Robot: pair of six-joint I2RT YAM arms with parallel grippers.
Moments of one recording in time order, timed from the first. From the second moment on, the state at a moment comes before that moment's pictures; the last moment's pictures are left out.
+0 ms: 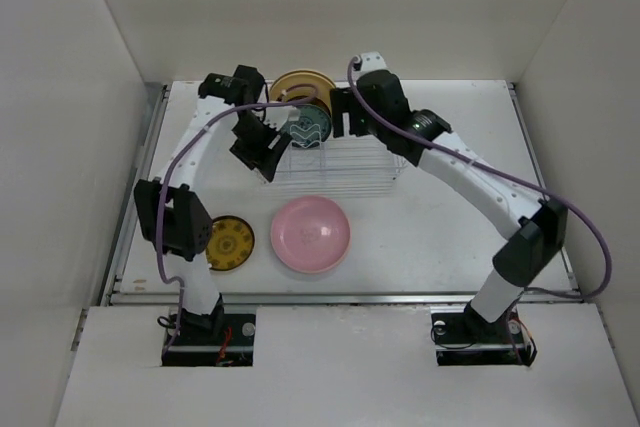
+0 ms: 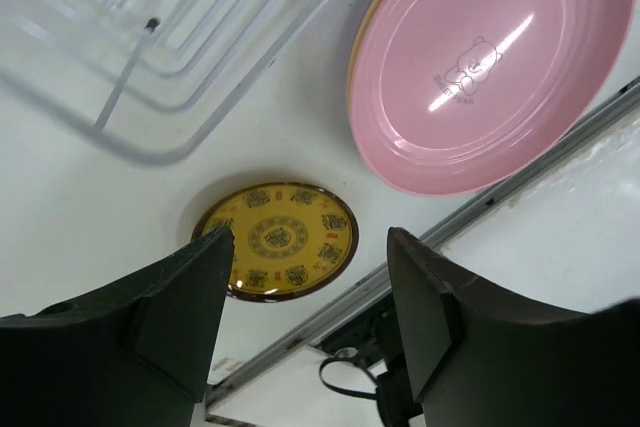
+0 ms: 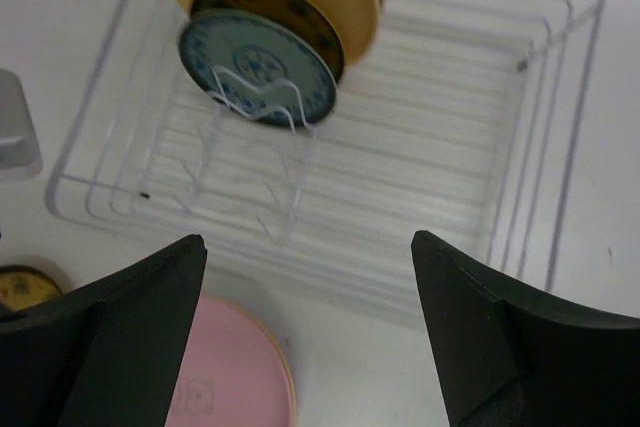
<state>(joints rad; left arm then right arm) -0.31 1.87 1.87 -1.44 0.27 0.42 0.69 1.61 1.62 -0.55 0.34 0.31</state>
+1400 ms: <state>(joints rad) -0.05 2.22 2.06 -1.25 0.35 -0.03 0.63 2.40 2.22 -0.25 0.06 -0.17</state>
